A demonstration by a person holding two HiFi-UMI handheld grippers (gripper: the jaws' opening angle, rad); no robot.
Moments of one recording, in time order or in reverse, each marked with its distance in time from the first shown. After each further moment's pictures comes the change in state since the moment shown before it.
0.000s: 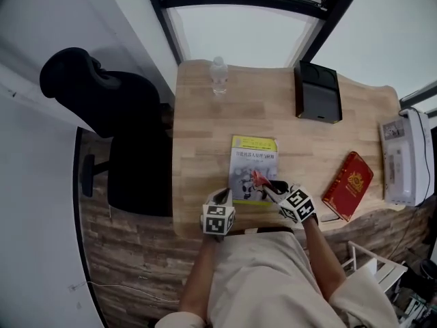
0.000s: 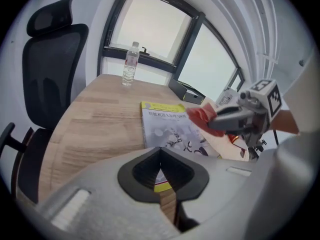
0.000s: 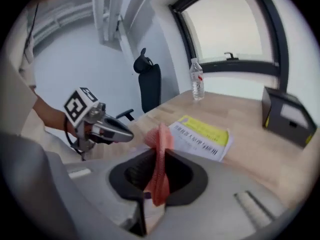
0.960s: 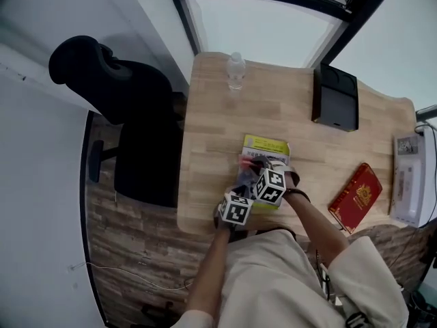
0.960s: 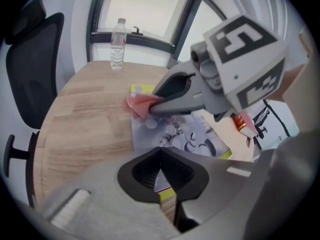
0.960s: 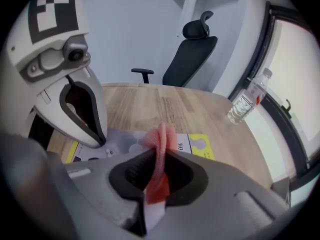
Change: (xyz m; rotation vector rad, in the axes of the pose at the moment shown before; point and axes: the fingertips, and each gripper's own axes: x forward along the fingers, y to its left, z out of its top) left arm 0.044 -0.018 0.004 0.084 0.163 0.027; right arm 0.122 -0.017 0.025 -0.692 0.300 -0.003
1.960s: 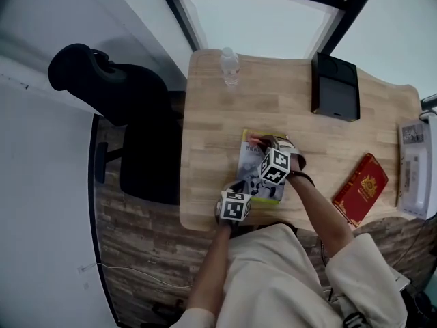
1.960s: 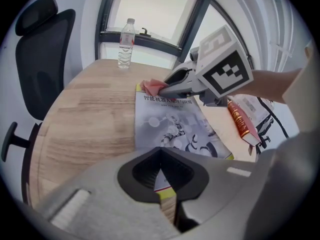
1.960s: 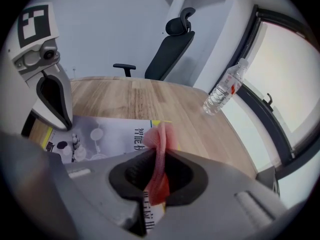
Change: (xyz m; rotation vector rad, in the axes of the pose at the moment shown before) left arm 0.007 0.003 -0.017 -0.097 0.007 0.028; right arm 0.001 -0.066 -0.030 0.068 0.034 -0.164
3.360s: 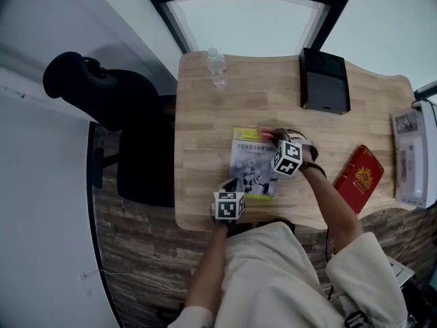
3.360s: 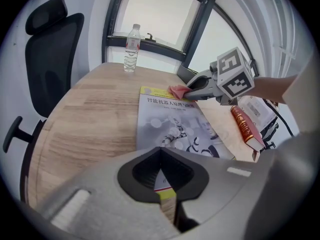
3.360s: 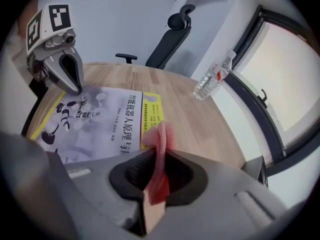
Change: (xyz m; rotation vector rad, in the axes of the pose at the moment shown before) left arm -0.002 -0.001 -0.001 -0.045 -0.055 0.044; right arm -0.030 -0.032 -0.071 -0.064 0.079 -0.021
